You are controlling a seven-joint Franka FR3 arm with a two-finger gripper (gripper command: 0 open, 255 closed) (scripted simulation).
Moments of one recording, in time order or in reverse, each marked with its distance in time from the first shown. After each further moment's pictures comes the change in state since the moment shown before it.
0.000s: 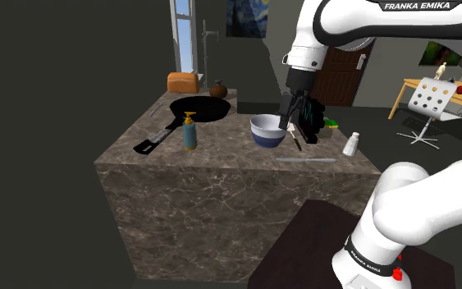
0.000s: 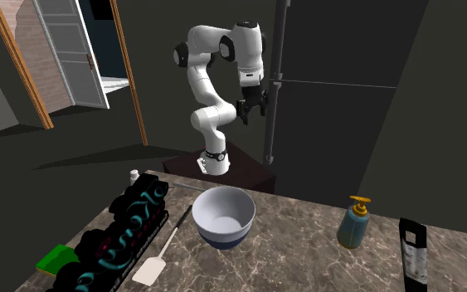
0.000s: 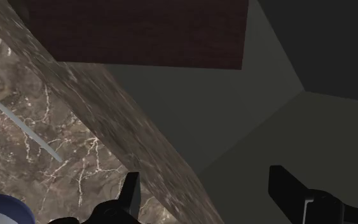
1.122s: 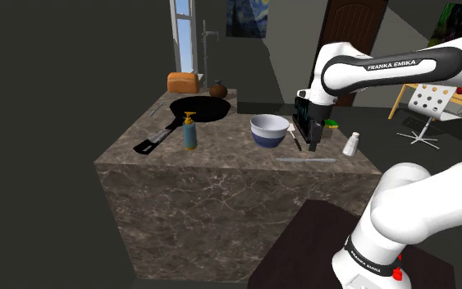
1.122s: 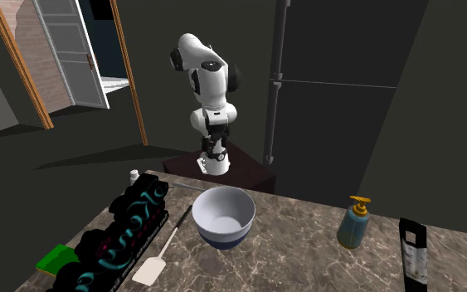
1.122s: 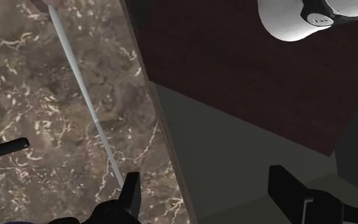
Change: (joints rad) arm -0.054 -0.022 -0.310 -0.259 -0.338 0.213 -0.567
